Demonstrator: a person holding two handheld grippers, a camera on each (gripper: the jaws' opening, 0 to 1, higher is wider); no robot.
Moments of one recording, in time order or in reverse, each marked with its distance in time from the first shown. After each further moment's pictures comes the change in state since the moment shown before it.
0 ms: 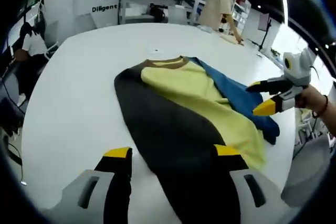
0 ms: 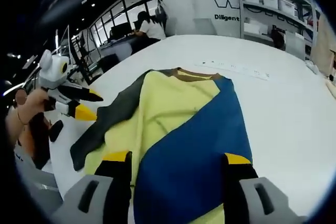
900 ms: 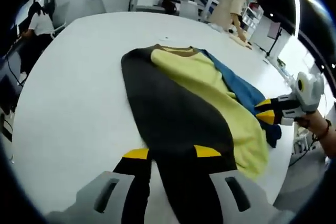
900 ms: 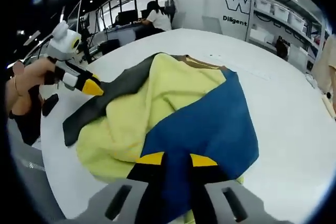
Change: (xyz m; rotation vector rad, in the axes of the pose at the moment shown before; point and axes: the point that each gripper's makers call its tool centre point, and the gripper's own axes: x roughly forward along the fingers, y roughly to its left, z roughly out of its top) left arm 0.003 0.005 -0.023 -0.131 0.043 0.006; right arm 0.002 0.008 -0.029 -0.126 0.045 -0.057
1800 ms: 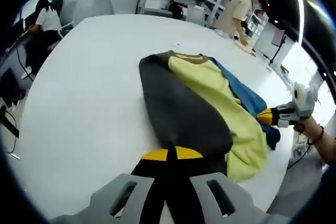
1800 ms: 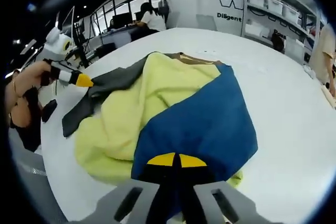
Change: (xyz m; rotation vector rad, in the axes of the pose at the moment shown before) left arm -0.033 0.035 0.001 -0.048 -0.024 0.041; right arm -0.001 -0.006 -0.006 0.064 -0.002 0.001
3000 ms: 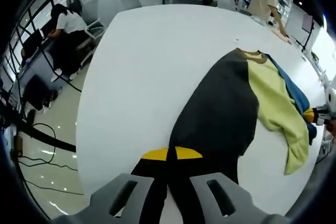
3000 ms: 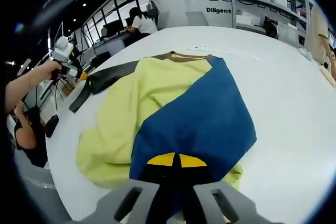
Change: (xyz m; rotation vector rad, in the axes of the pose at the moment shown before) left arm -0.014 0.133 0.030 0.044 0.126 0.283; right arm 0.002 -0.005 -0.004 0.122 0.002 0.021
